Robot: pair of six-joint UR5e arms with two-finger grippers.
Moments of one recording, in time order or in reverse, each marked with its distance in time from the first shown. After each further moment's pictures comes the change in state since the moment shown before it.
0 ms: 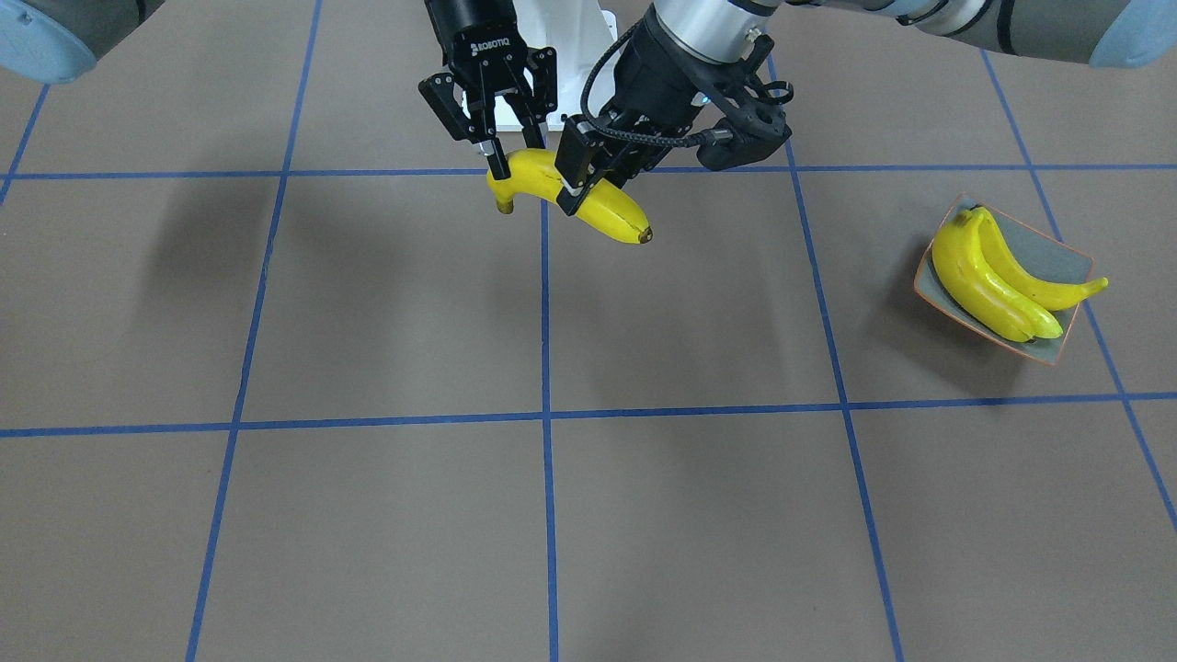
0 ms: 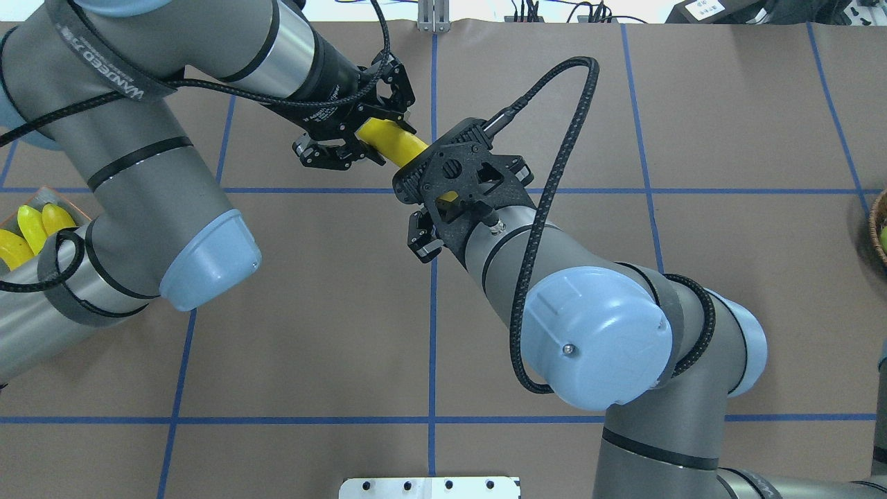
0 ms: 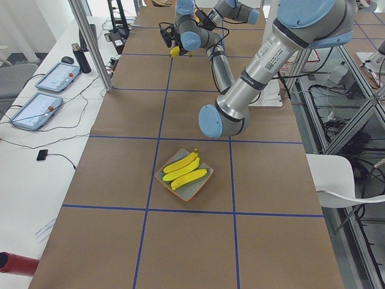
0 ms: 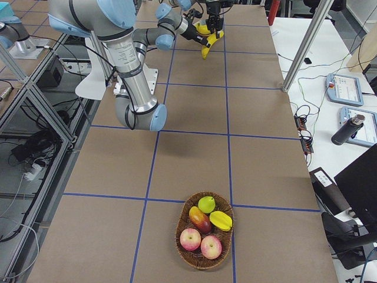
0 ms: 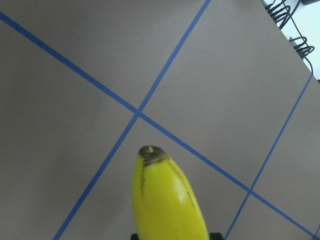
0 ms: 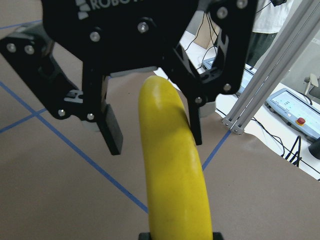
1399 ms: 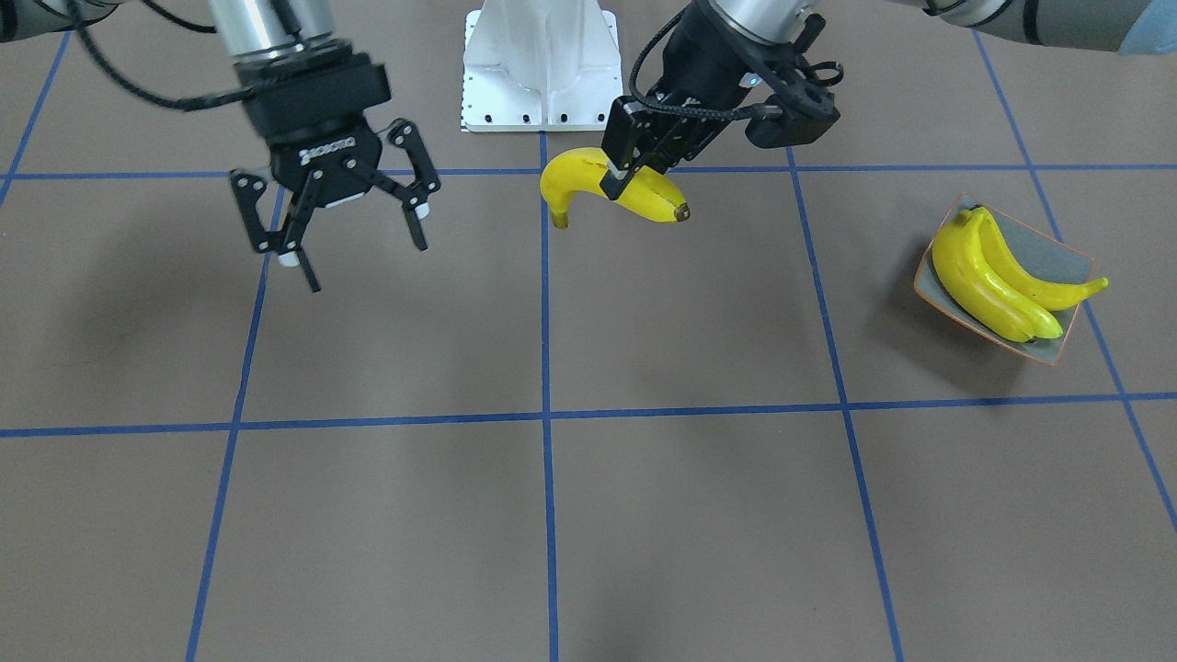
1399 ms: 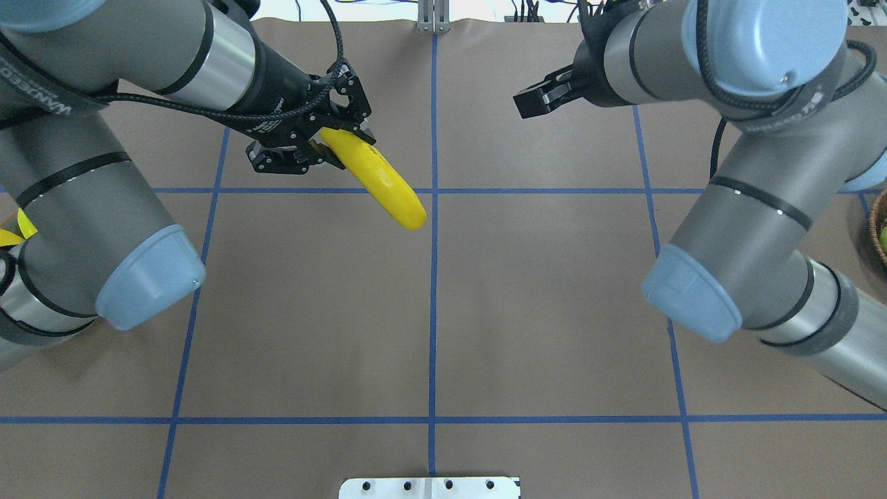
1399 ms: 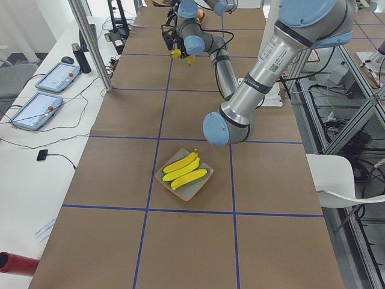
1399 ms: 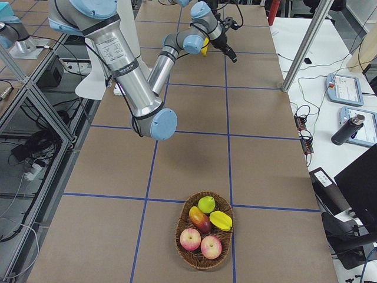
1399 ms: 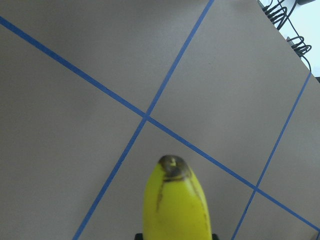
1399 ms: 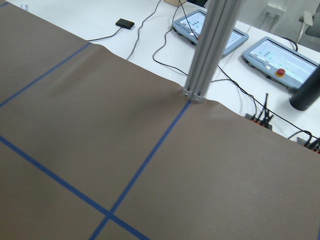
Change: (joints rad) left arm -0.031 0.114 -0.116 0.010 -0.006 0.104; right arm 0.508 -0.045 -0.135 -0.011 0.616 0.019
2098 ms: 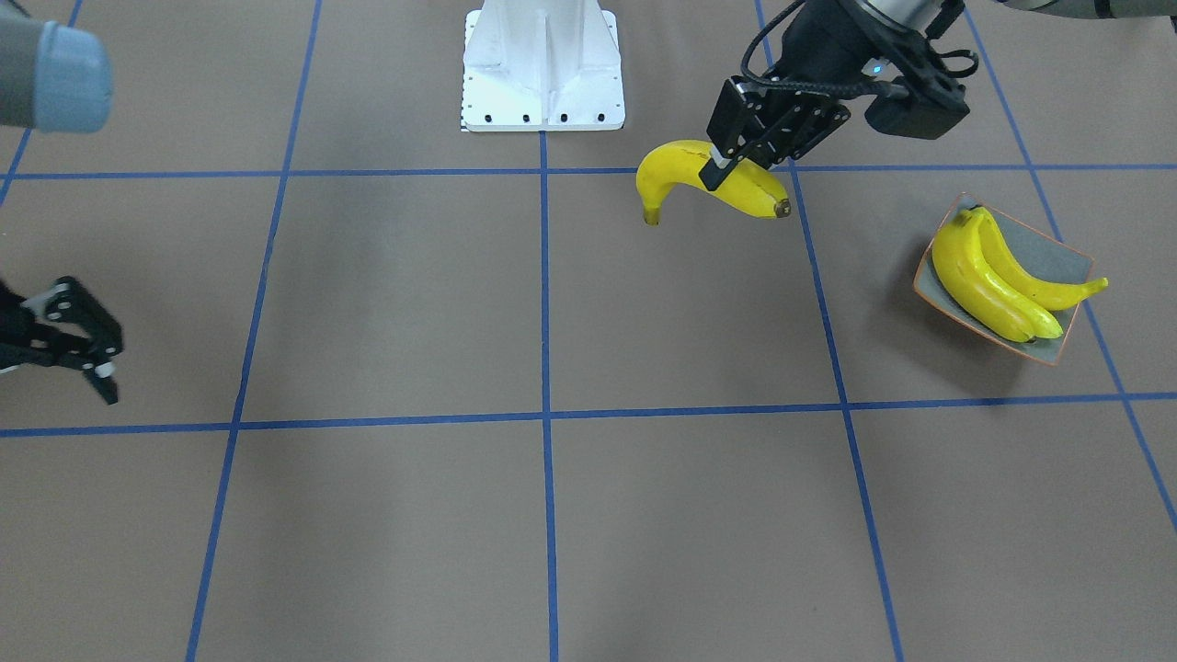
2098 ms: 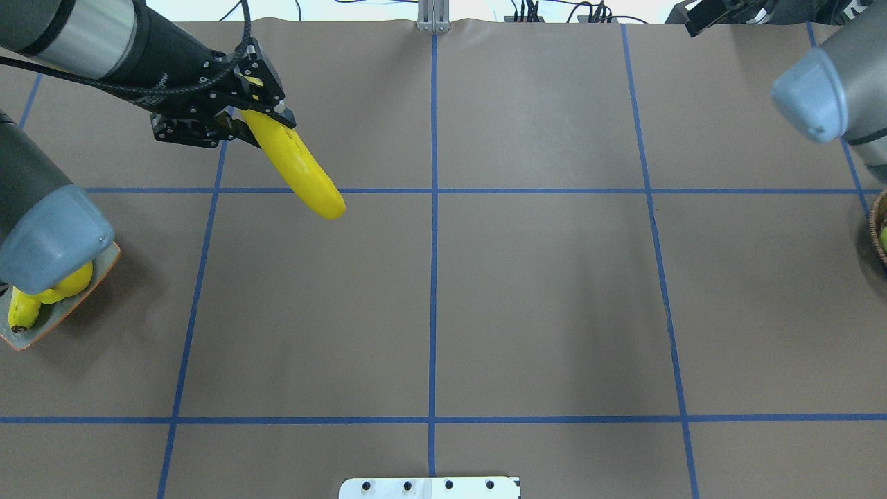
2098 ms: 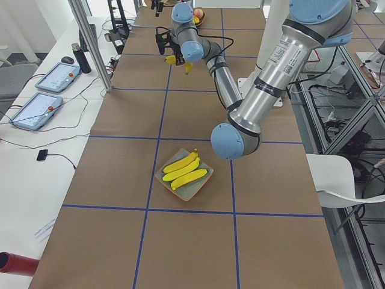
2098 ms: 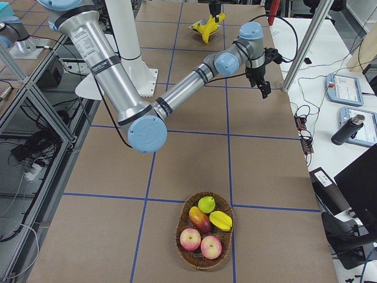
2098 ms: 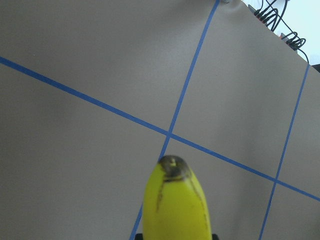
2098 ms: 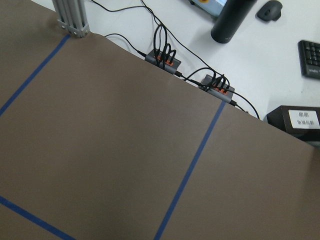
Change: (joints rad) left arm -0.150 0.119 -0.050 0.004 -0.150 0.279; right arm 0.420 -0.072 -0.296 0.001 0.475 -0.332
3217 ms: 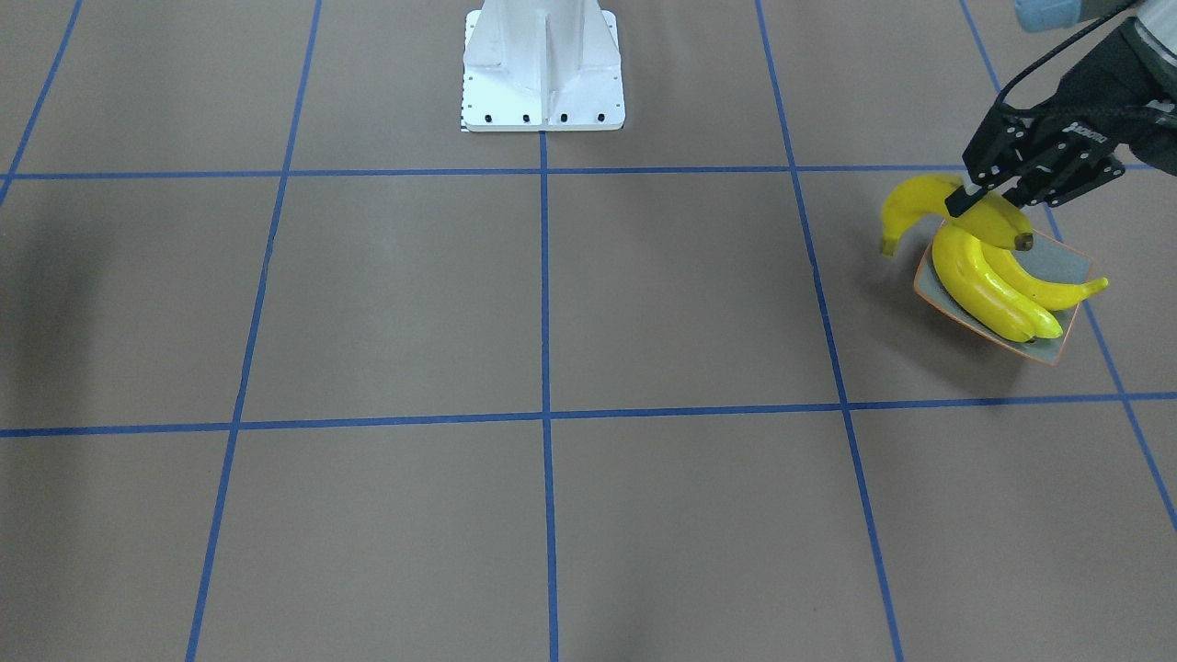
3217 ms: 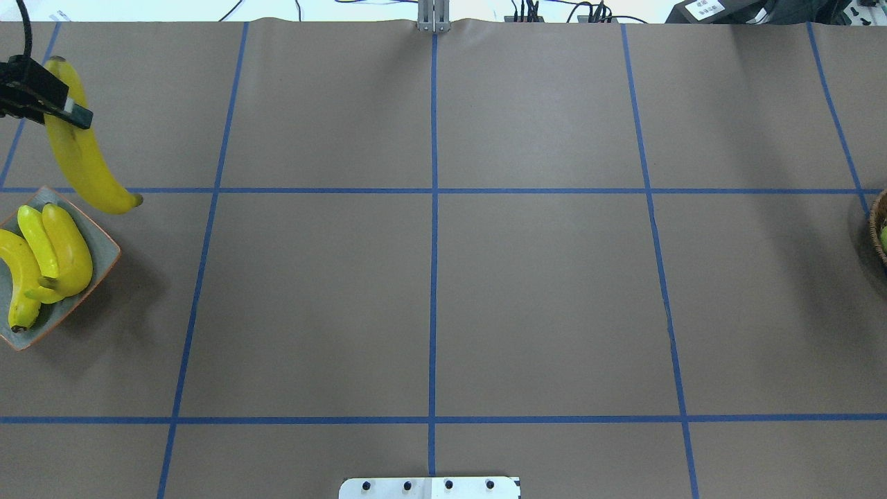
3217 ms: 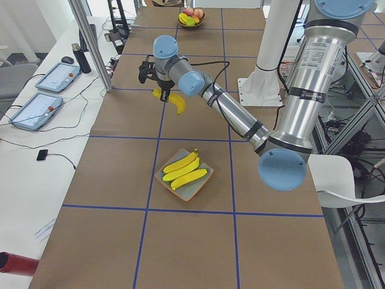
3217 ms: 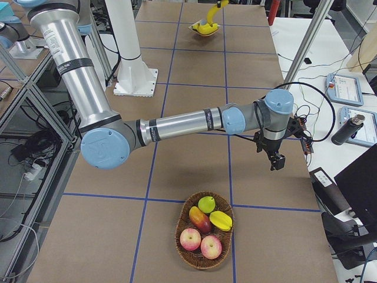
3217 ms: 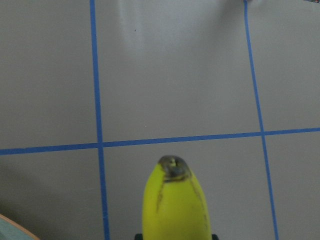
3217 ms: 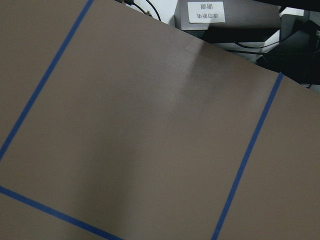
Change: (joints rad) left arm -0.301 0.325 0.027 0.014 -0.222 0.842; right arm 0.257 -0.141 -0.265 -0.007 0.075 -0.465
